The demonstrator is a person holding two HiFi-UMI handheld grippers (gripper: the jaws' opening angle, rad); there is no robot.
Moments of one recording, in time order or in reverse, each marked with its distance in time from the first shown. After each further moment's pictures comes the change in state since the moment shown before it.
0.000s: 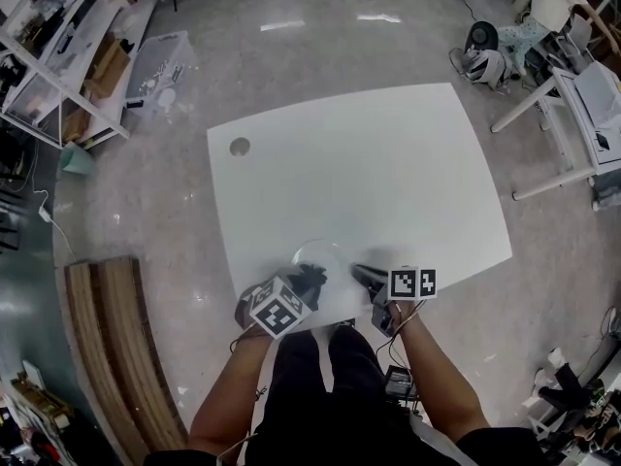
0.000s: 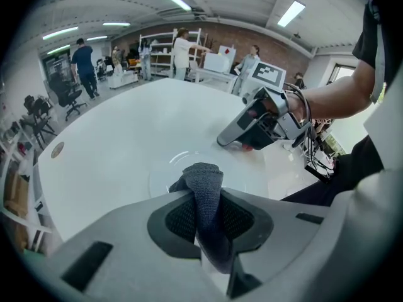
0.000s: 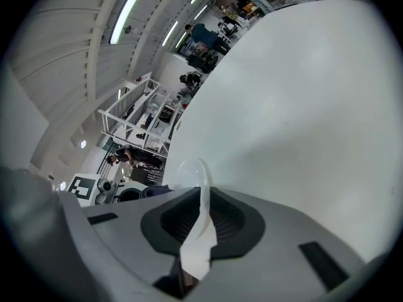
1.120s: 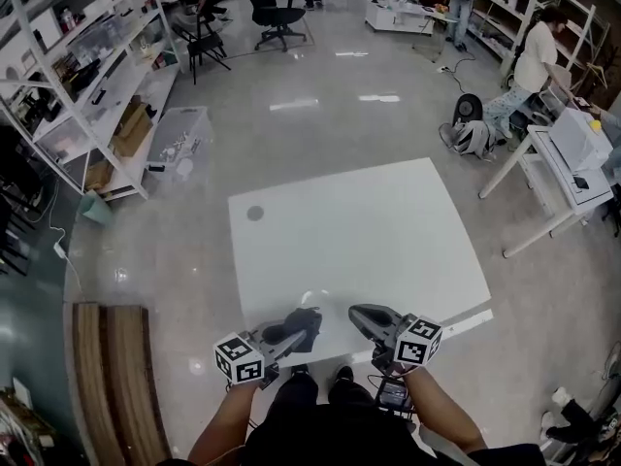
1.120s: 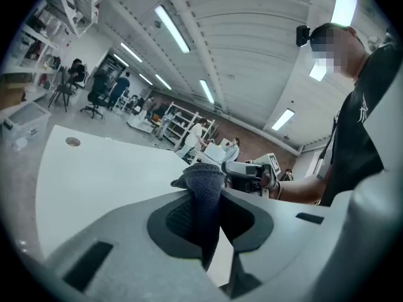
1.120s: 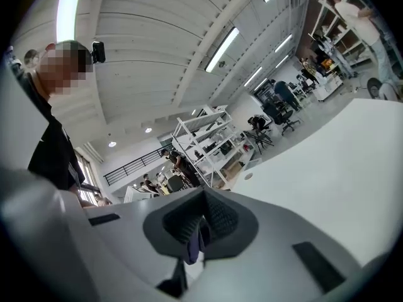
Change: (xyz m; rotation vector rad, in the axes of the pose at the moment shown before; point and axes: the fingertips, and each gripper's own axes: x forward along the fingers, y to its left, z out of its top) left arm -0.158 -0.053 0.056 -0.321 -0.815 -0.166; right arm -0.128 0.181 0.019 -0.589 -0.363 0.395
